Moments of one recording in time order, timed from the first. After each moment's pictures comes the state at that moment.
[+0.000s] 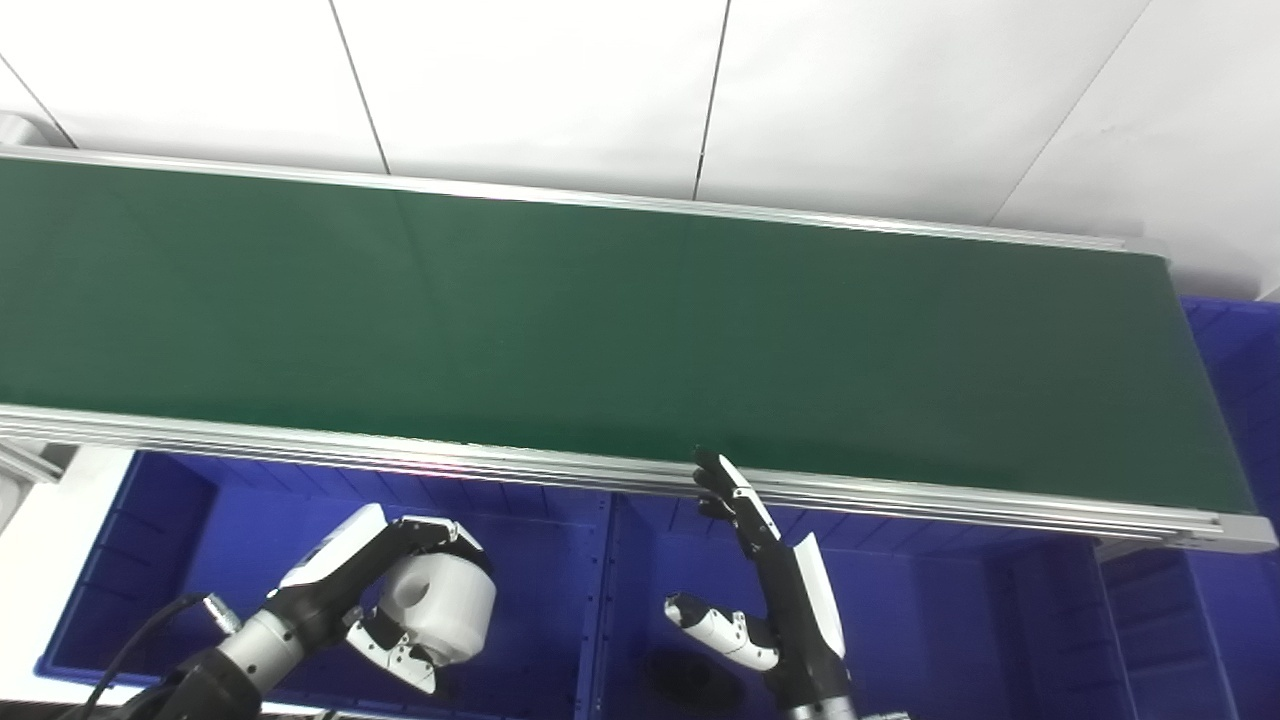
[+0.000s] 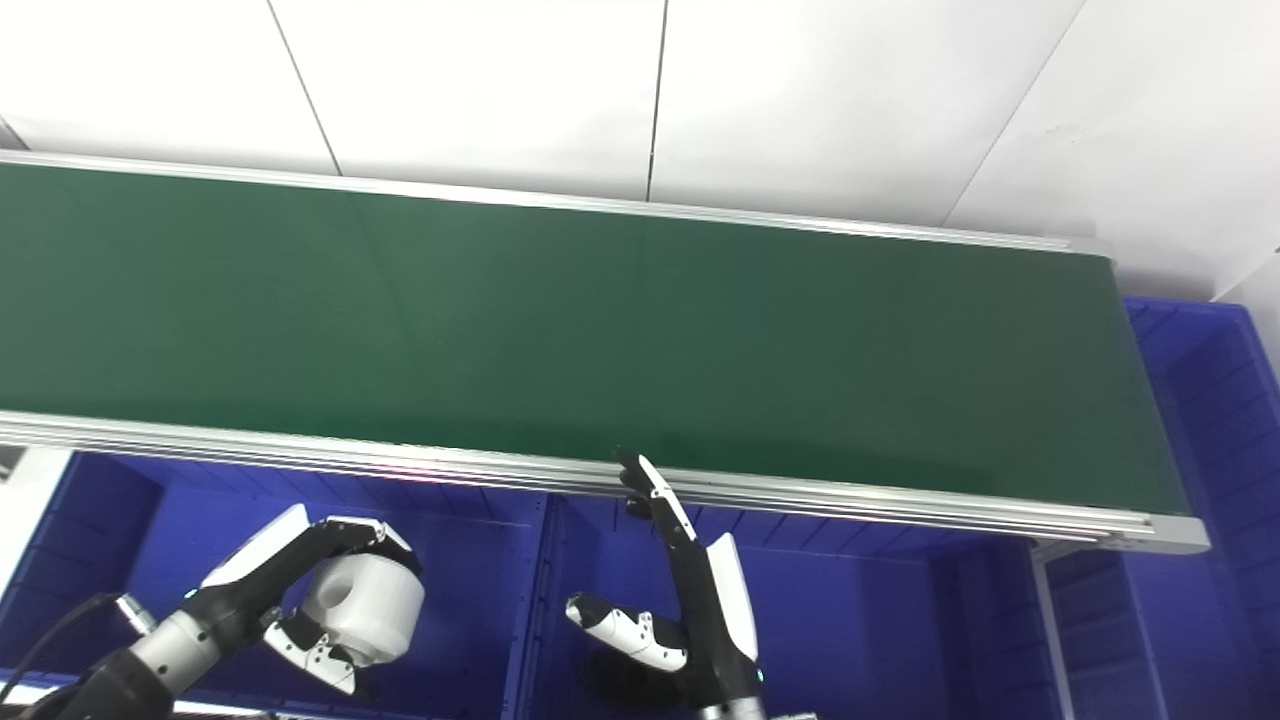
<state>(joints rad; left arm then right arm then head) 0.32 0.43 -0.16 0.03 0.36 -0.37 -0.24 0.37 0.00 0.40 -0.03 -0.38 -0.37 -0.09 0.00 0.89</state>
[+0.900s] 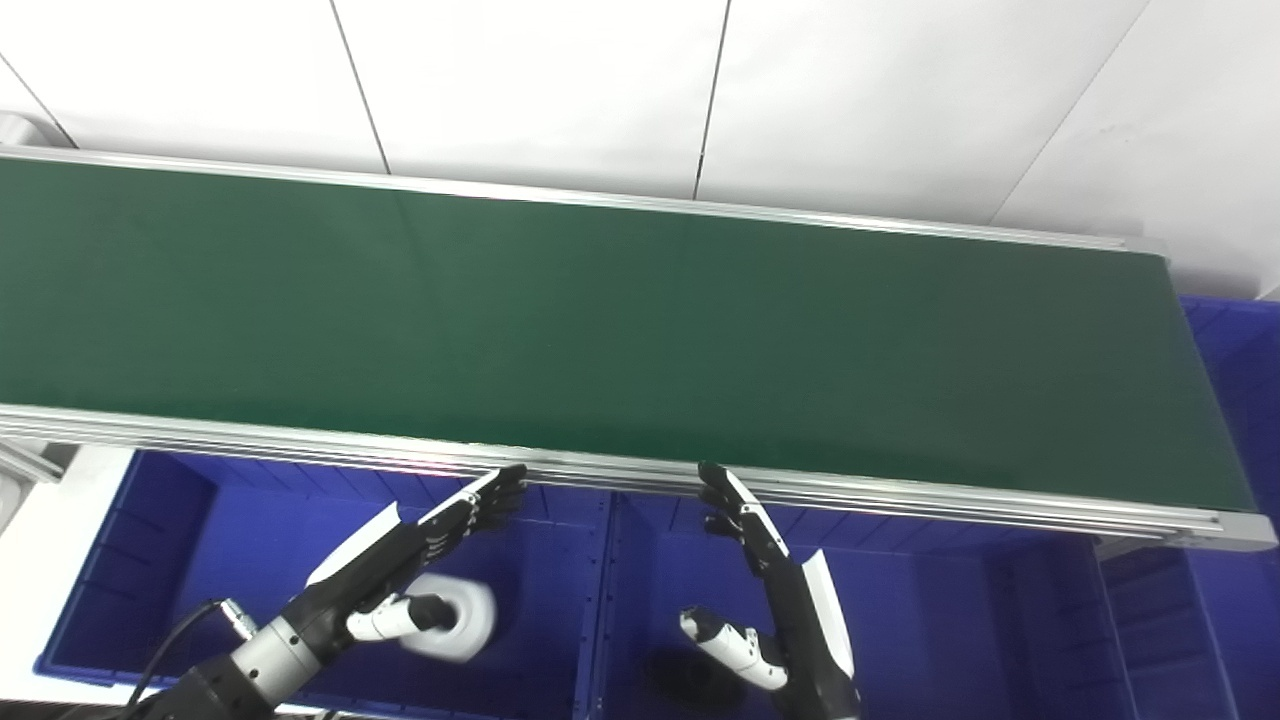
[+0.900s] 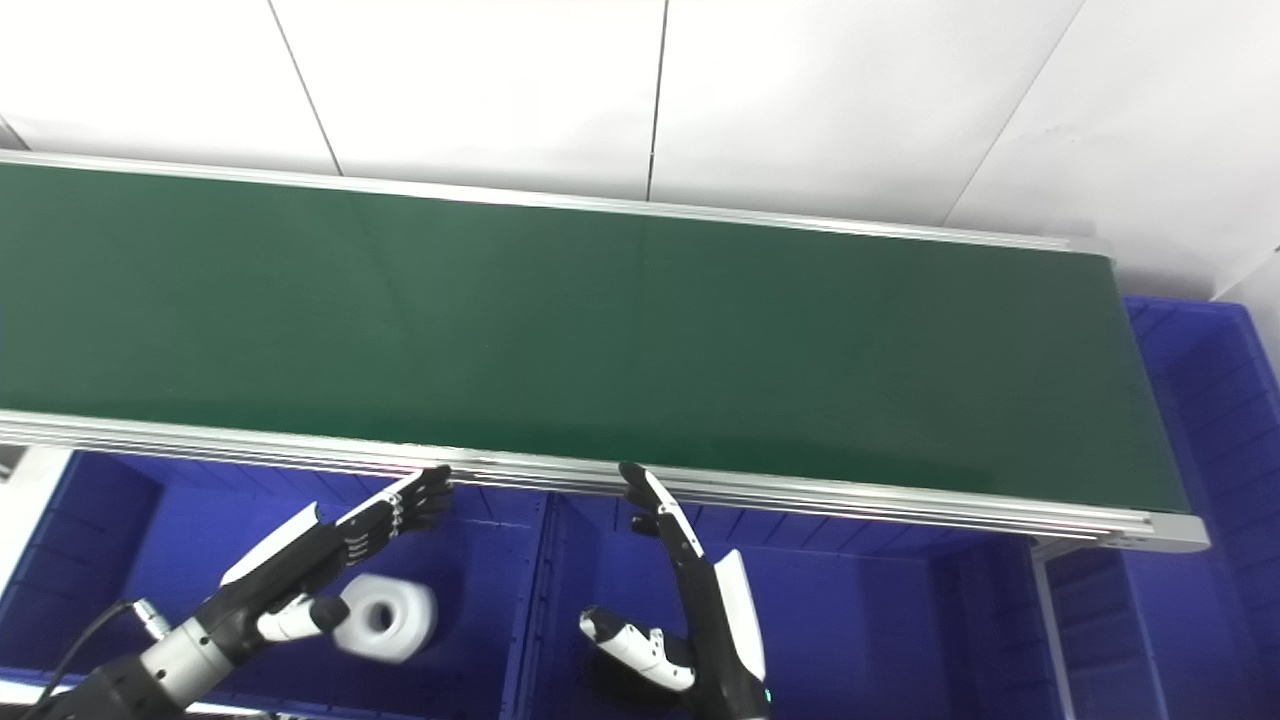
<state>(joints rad) 0.34 0.41 -0.19 -0.03 -0.11 -0.43 -0.42 0.42 0.00 0.38 -0.06 -0.37 -0.37 -0.07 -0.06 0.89</state>
